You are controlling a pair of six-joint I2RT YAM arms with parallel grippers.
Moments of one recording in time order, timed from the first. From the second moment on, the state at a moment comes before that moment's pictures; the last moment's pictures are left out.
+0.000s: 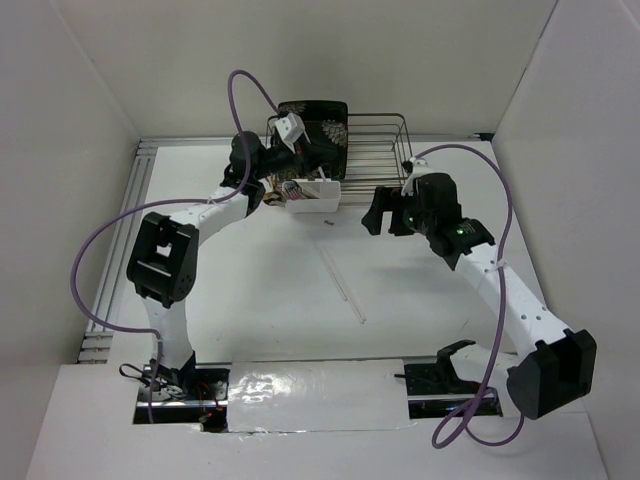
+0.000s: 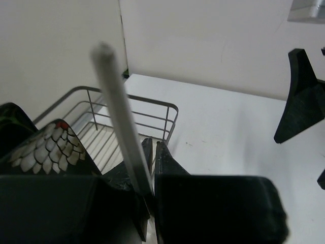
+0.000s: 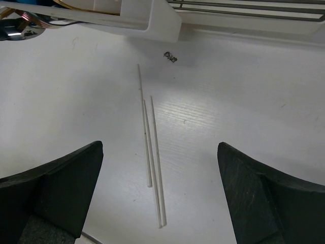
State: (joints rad) left arm -0.38 1.93 1.43 0.78 0.80 -0.17; right arm 0.34 1.14 1.00 -0.41 -0.16 0.32
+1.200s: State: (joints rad) left arm -0.30 1.77 1.64 0.39 0.61 -0.12; right arm 0.47 1.22 0.81 -0.38 -0.14 0.30
